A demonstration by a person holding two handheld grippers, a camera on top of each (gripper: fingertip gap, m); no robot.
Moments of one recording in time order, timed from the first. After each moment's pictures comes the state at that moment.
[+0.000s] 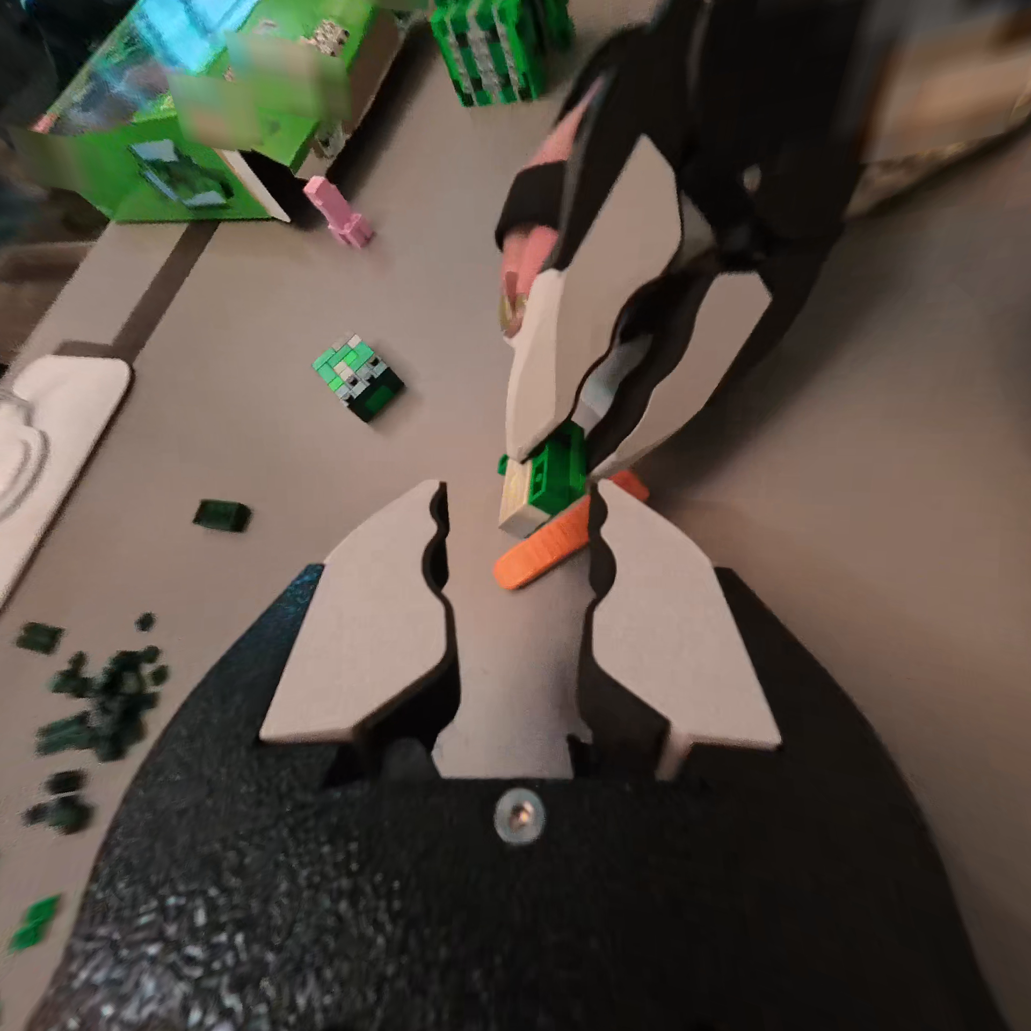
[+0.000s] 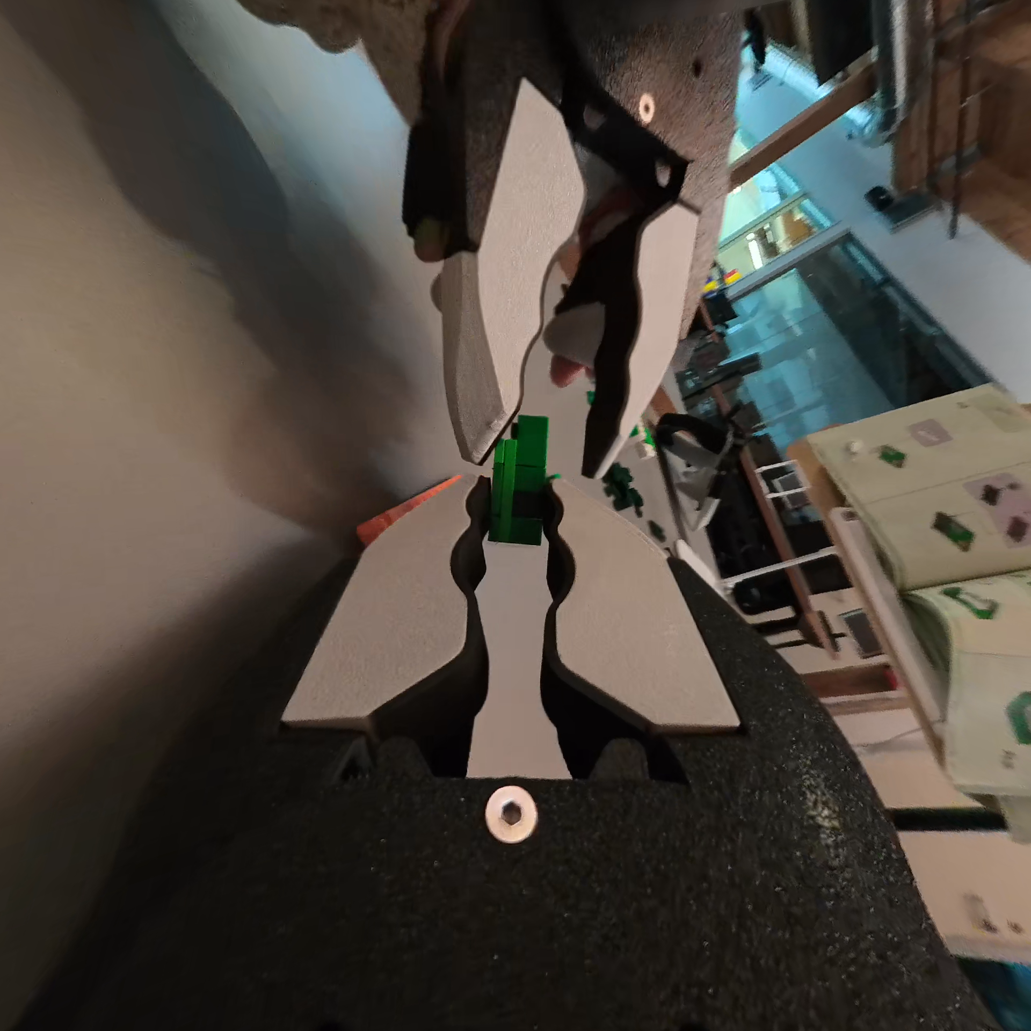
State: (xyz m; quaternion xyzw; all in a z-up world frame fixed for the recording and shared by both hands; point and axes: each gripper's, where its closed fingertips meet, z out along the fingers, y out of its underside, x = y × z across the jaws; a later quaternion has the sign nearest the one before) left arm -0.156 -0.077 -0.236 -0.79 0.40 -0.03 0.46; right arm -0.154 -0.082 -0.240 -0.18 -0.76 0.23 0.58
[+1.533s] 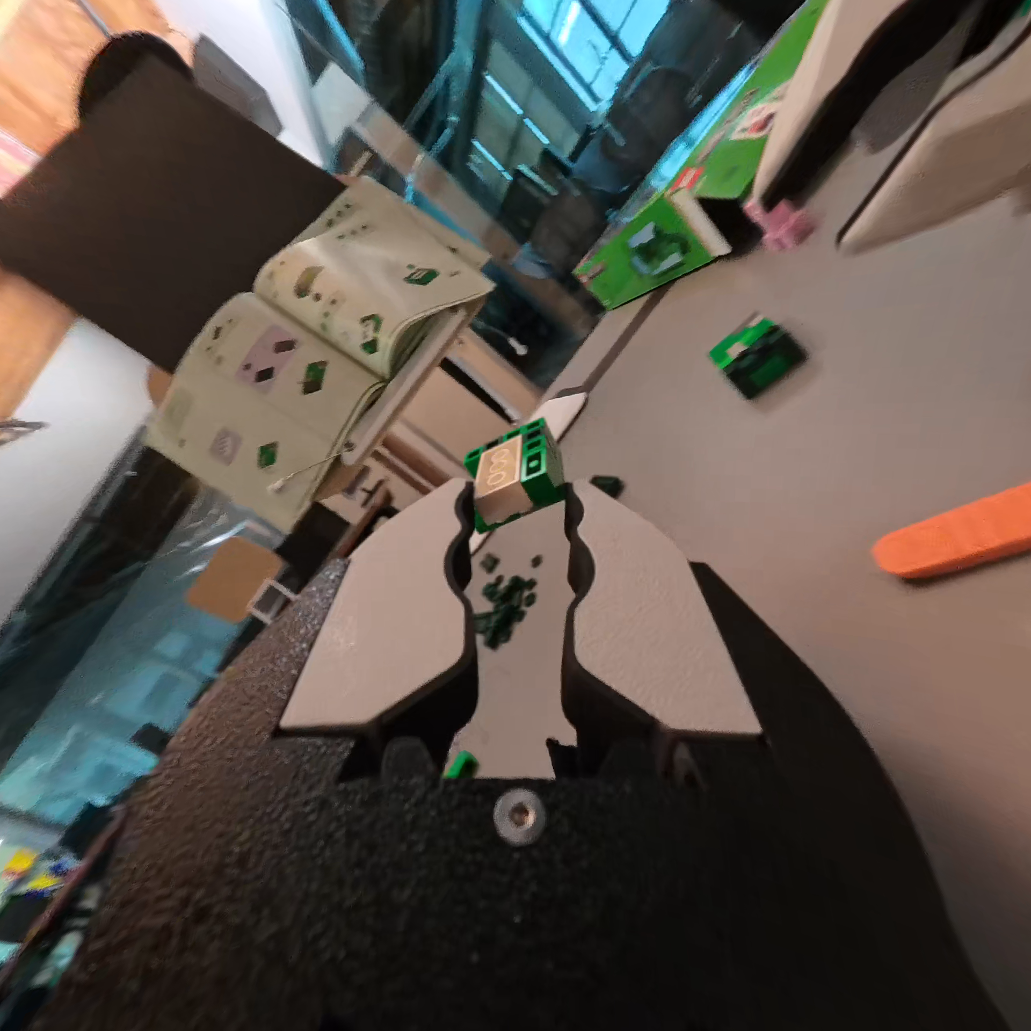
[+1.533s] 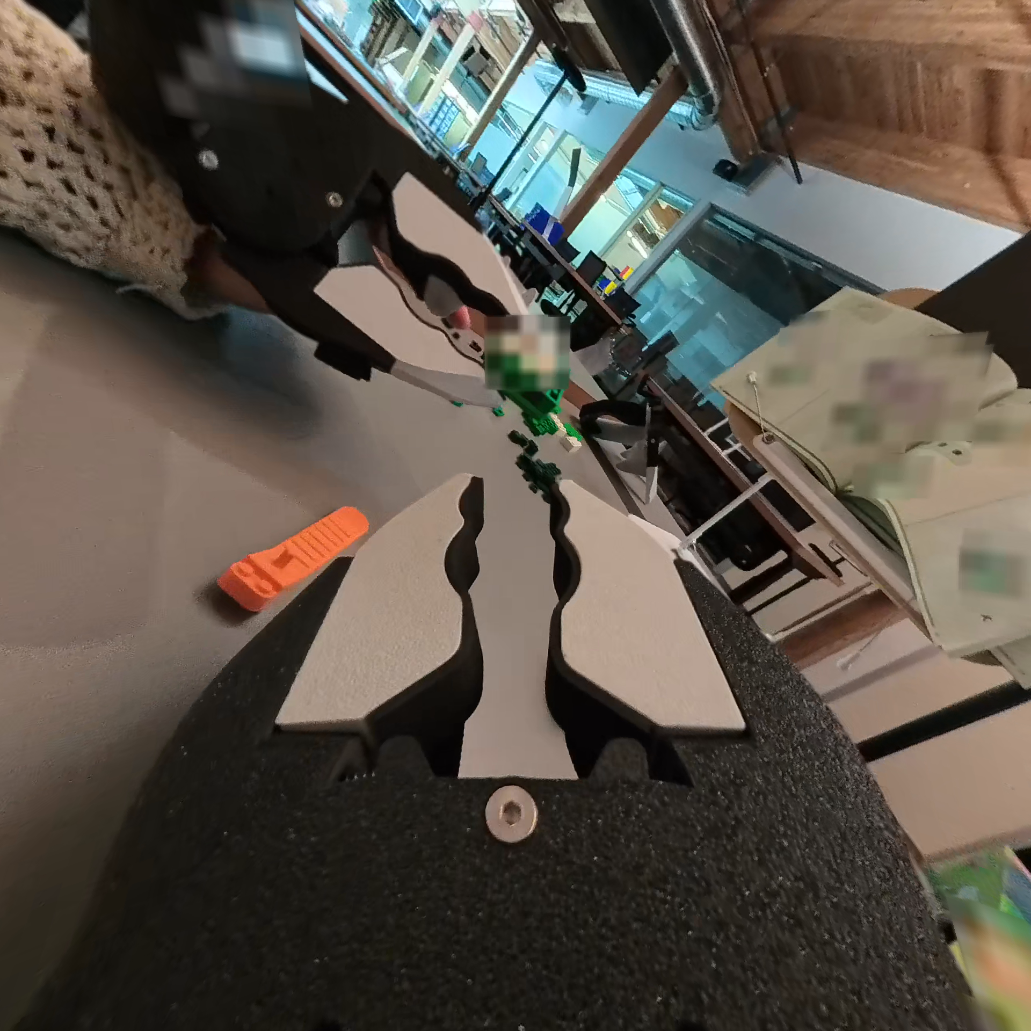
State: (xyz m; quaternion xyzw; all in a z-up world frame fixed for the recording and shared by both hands) left arm -0.250 -0.052 -0.195 -0.63 0.27 0.33 0.65; right arm -0.139 -0.042 -0.202 -0.27 -0.66 0.31 0.63
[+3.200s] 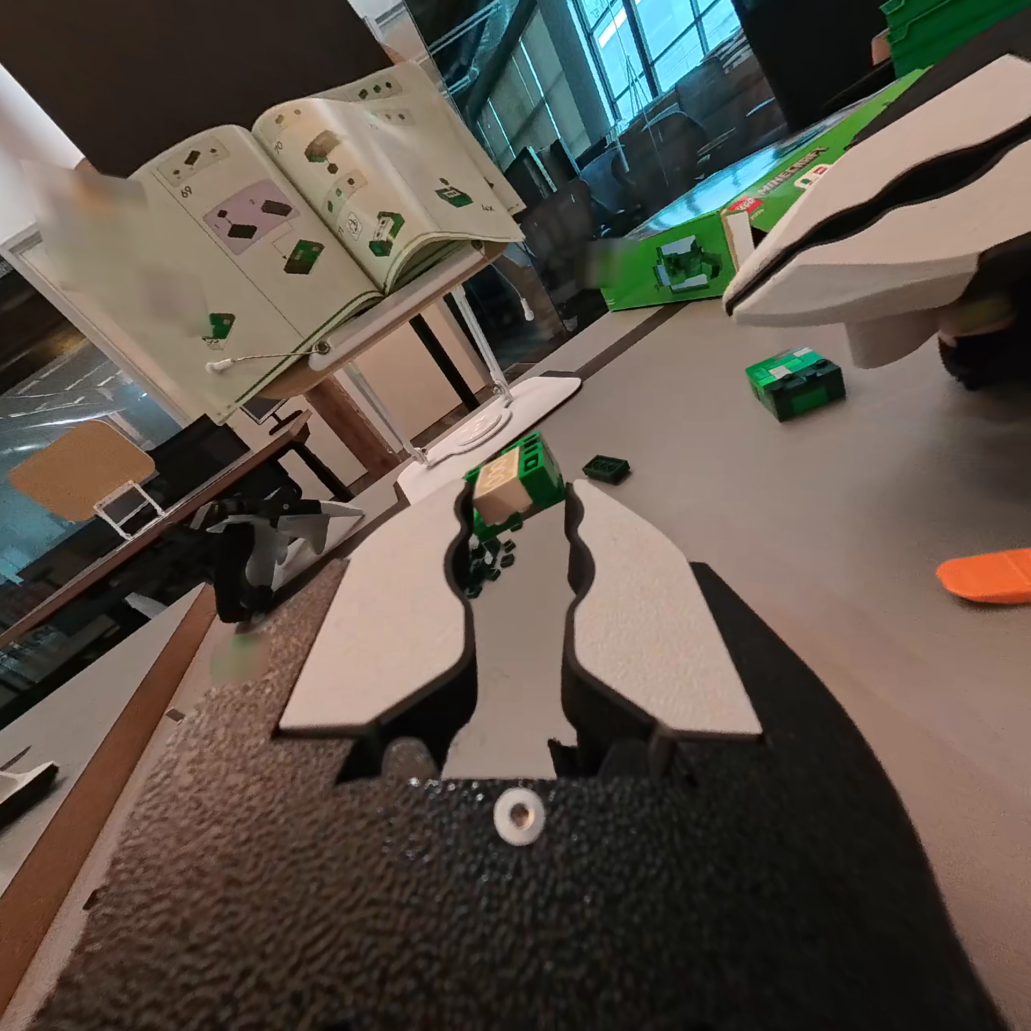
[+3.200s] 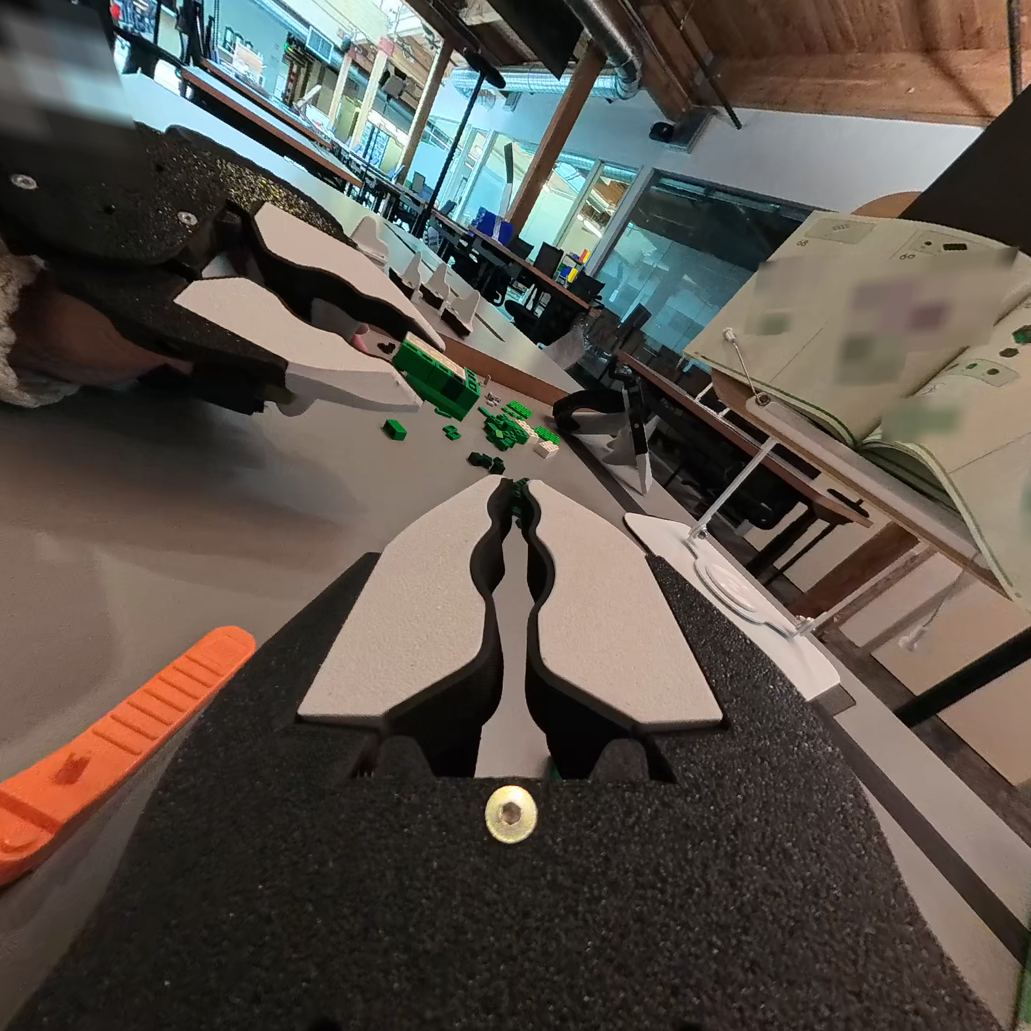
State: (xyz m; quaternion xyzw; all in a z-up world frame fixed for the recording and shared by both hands) left arm -0.292 -0.055 -0.198 -0.68 0.17 0.21 0.68; right arm -0.208 -0.019 -0.194 -0.34 -0.60 0.36 0.63
